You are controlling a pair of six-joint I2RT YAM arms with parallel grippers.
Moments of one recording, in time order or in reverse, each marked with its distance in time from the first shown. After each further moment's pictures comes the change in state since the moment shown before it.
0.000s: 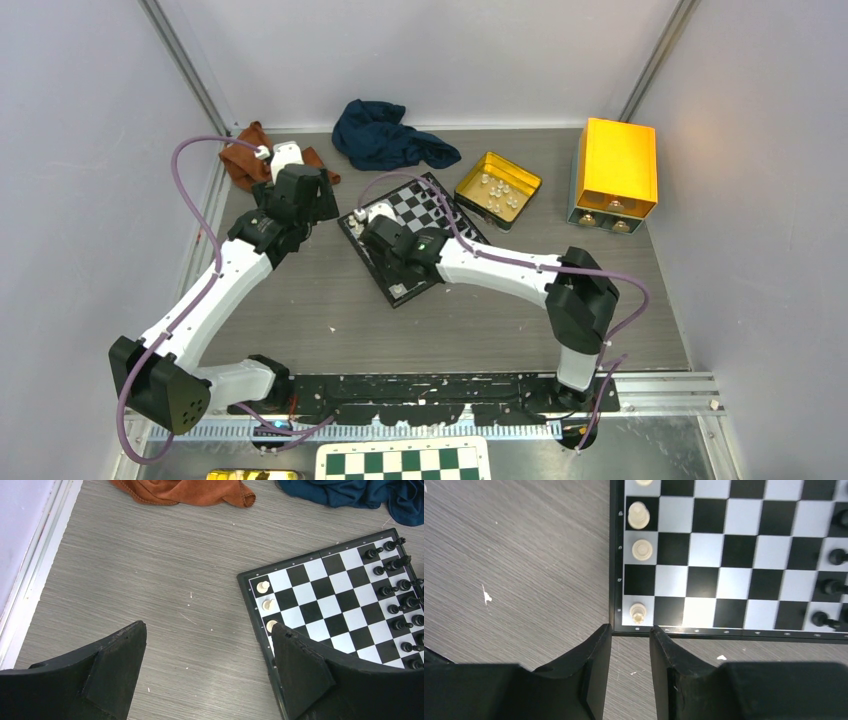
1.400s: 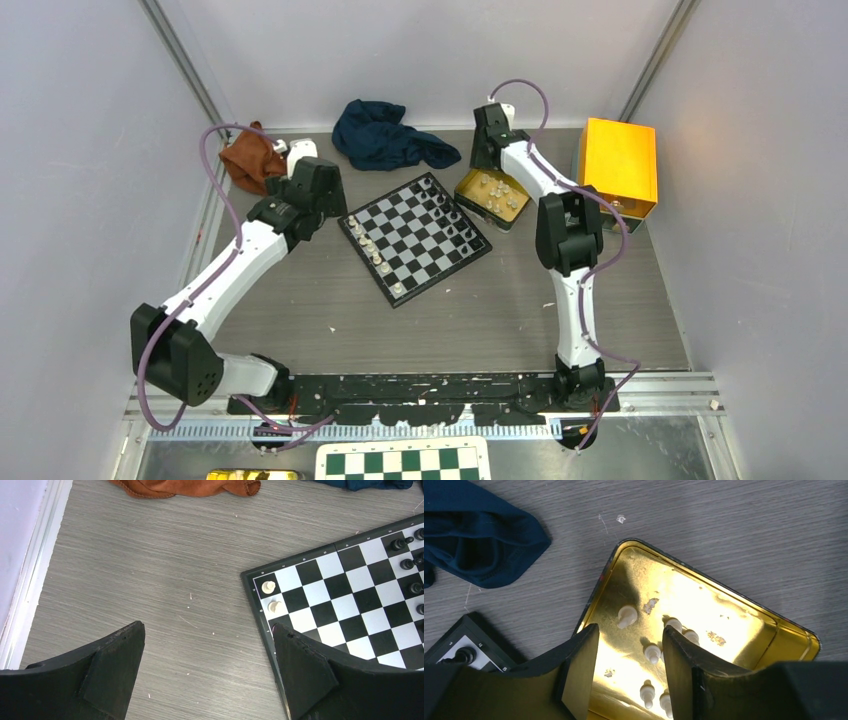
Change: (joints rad) left arm 0.001 0.134 0.045 0.008 -0.004 0.024; right arm -0.753 0.463 0.559 0.010 0.065 -0.037
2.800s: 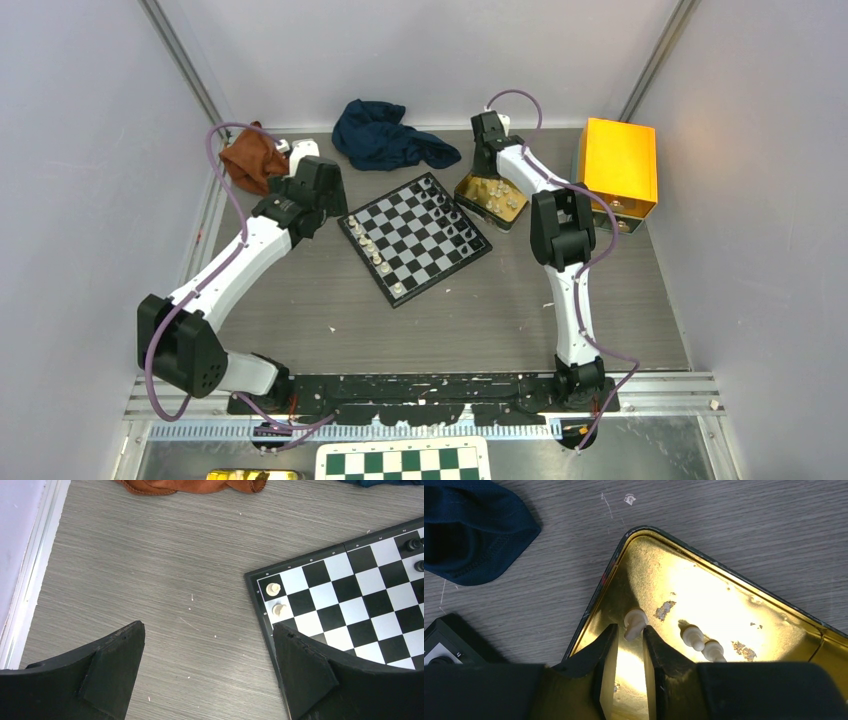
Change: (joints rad) left arm 0.013 0.047 0.005 0.016 0.000 0.004; right arm -0.011 0.088 0.031 0.002 -0.056 0.019
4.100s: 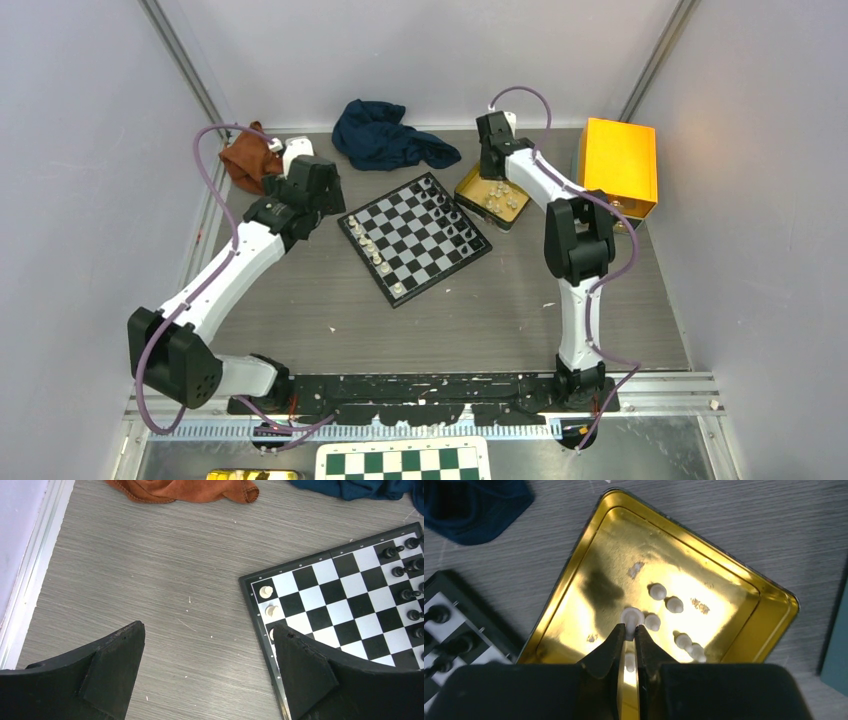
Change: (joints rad) left arm 0.000 -0.045 0.000 -0.004 0.006 -0.006; right arm 0.010 -0.177 -0.190 0.030 0.048 -0.057
